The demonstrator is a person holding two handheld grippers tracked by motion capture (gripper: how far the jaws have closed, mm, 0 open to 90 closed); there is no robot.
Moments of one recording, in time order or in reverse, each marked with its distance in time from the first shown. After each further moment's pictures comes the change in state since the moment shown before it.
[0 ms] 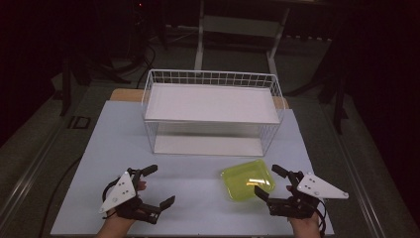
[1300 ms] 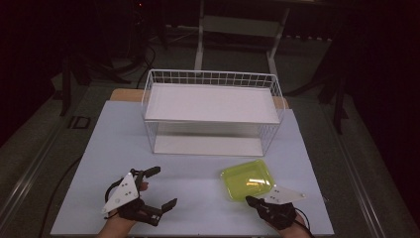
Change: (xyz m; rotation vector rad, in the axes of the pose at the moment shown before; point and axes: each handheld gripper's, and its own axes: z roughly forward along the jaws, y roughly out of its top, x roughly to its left) left arm -0.003 -0.001 0.003 0.012 -0.032 0.010; right arm 0.015 -0.058 0.035 0.419 0.032 -0.057
